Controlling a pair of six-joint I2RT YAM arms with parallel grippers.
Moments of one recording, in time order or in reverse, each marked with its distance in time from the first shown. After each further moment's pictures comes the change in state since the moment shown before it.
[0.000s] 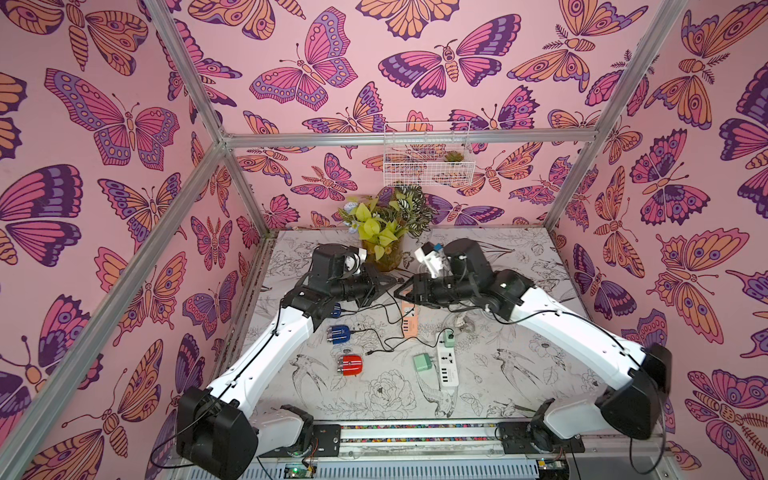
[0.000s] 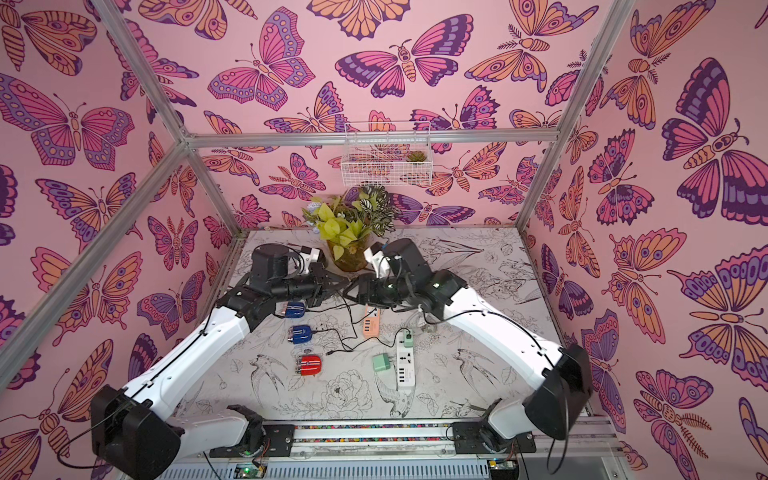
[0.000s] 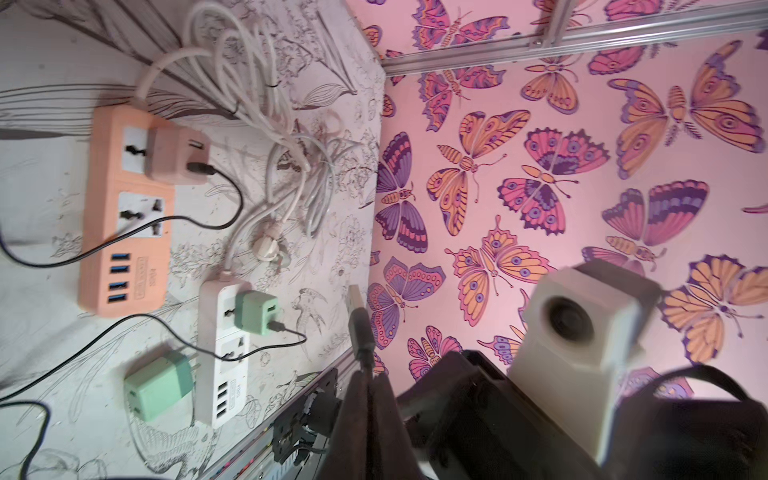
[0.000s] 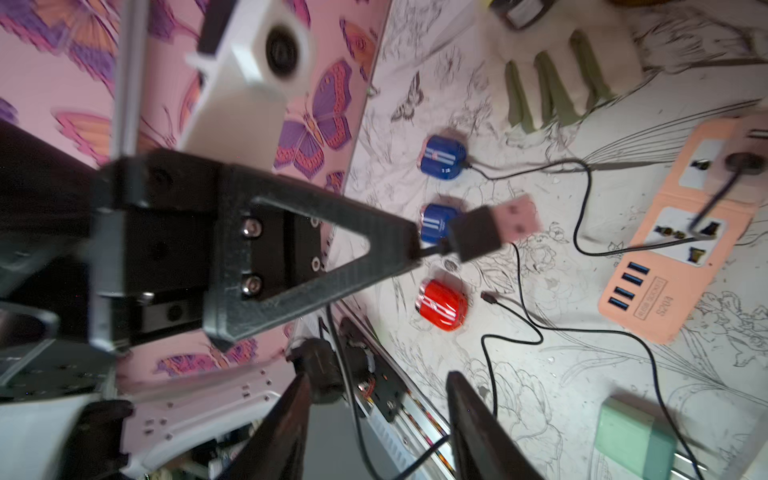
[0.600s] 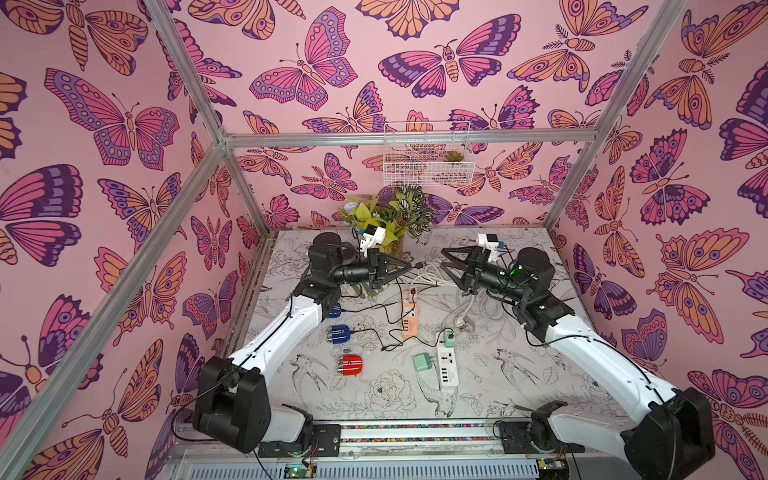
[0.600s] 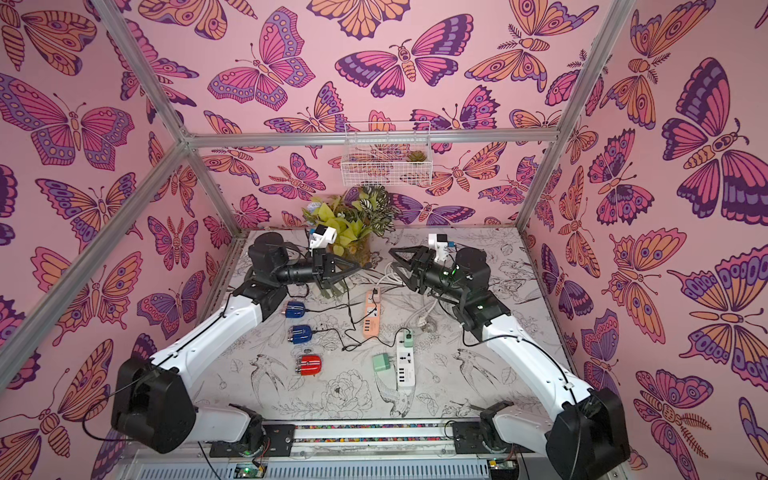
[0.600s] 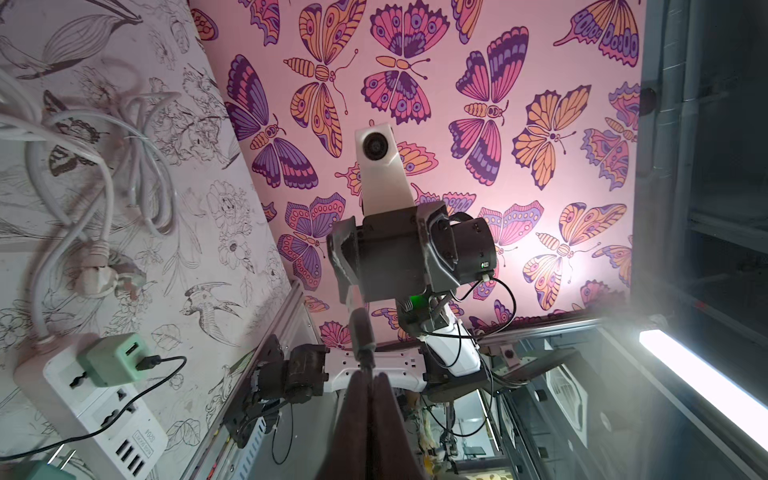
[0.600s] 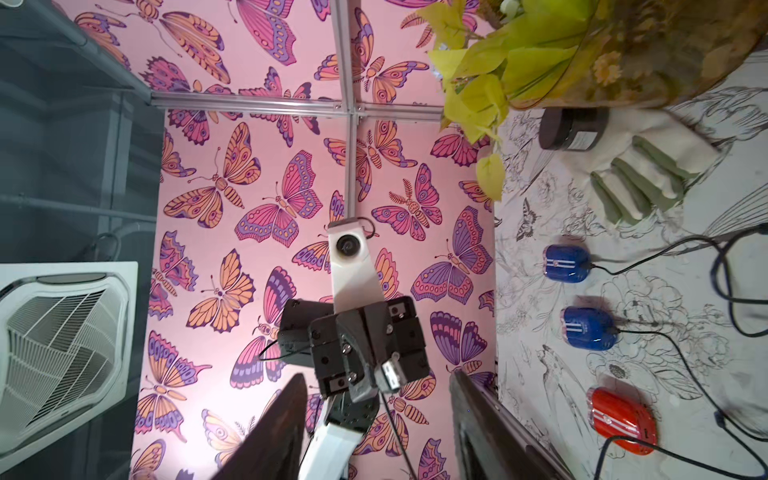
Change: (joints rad) left arm 0.029 0.160 -0.008 0.596 0.424 -0.118; right arm -0.294 -0.203 -0.406 0.774 -0.170 0.672
